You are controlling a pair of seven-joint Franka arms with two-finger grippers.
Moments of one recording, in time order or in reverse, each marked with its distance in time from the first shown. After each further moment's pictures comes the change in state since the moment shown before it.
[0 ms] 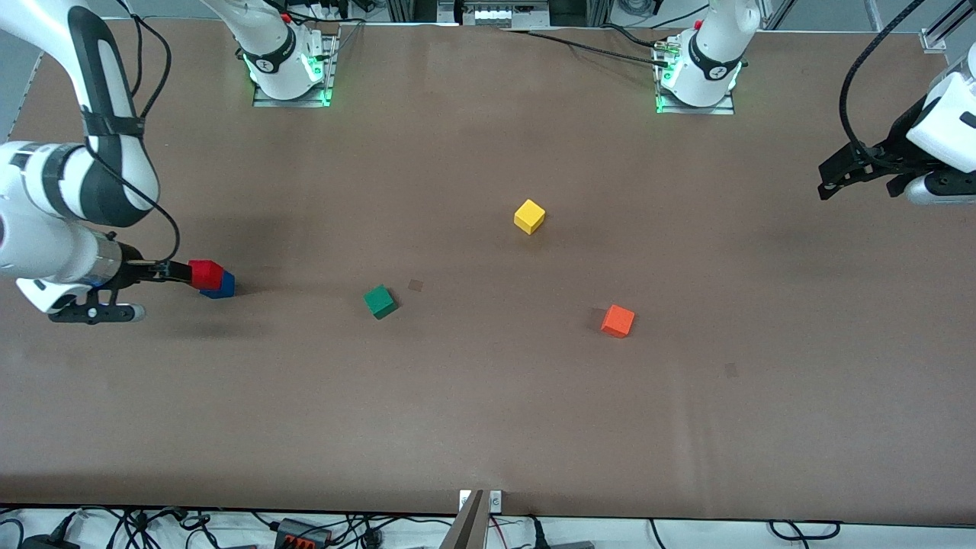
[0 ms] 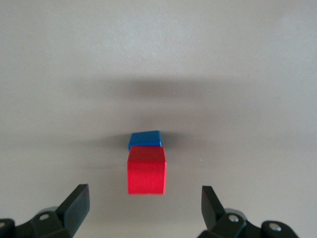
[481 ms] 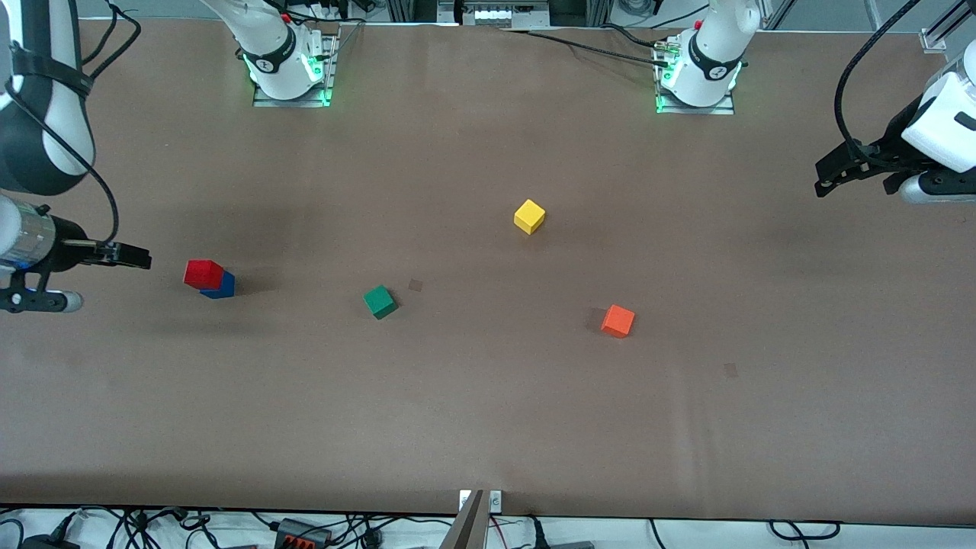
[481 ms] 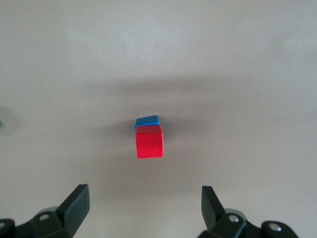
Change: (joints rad) left arm 0.000 0.000 -0.010 0.000 0.000 -0.017 0.000; right arm 0.000 -0.046 0.004 0.214 0.002 -0.268 0.072
